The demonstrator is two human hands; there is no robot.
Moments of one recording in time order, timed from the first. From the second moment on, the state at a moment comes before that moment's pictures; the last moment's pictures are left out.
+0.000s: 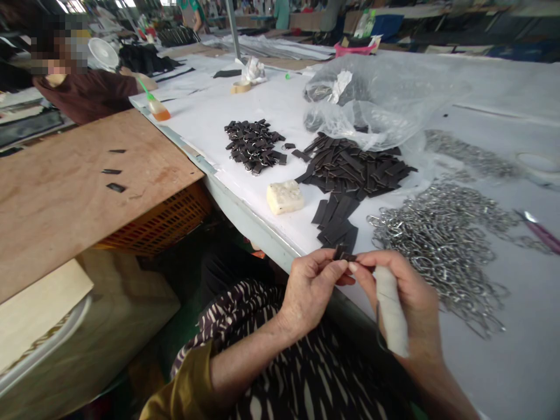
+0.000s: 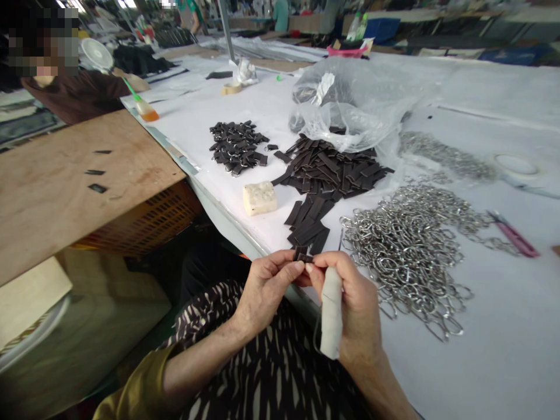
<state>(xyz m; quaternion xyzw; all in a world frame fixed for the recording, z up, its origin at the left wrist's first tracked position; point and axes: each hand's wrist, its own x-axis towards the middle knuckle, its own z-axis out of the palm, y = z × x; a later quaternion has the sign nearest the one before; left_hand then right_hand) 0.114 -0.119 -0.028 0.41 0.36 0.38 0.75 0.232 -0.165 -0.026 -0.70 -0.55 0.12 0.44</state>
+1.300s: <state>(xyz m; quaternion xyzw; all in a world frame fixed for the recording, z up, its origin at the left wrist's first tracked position) 0.108 -0.106 -0.022 0.35 0.36 0.33 0.80 0.231 -0.156 -0.022 -0.65 -0.52 0.22 0.50</state>
